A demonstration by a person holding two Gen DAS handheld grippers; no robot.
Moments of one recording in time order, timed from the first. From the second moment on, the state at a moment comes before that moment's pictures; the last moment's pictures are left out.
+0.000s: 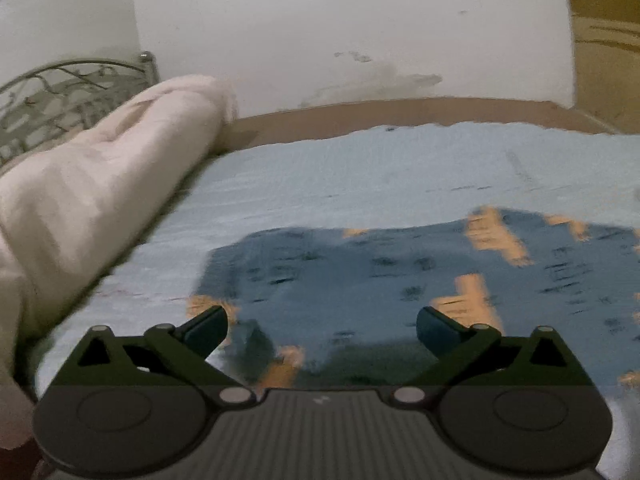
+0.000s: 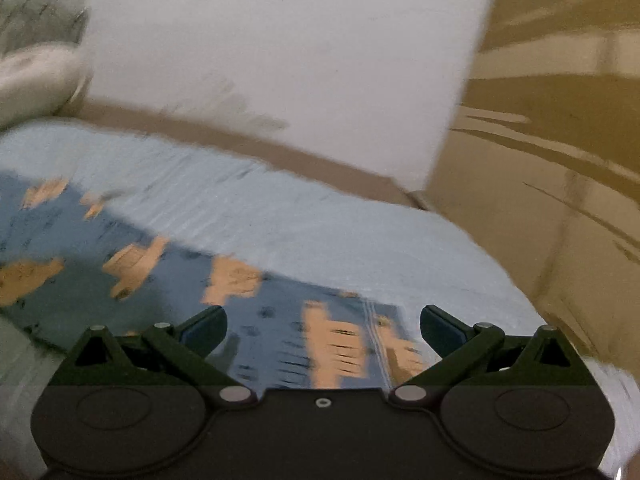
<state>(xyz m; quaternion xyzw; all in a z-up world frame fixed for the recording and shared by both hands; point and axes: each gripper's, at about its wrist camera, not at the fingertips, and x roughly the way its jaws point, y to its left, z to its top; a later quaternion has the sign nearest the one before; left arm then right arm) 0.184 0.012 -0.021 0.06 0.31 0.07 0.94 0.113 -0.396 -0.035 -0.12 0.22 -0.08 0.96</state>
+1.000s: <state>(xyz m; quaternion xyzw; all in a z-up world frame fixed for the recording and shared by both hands) 0.189 -0.113 -0.047 0.07 0.38 -0.13 0.92 0.103 -0.508 -0.061 0.37 0.27 -0.05 0.89</state>
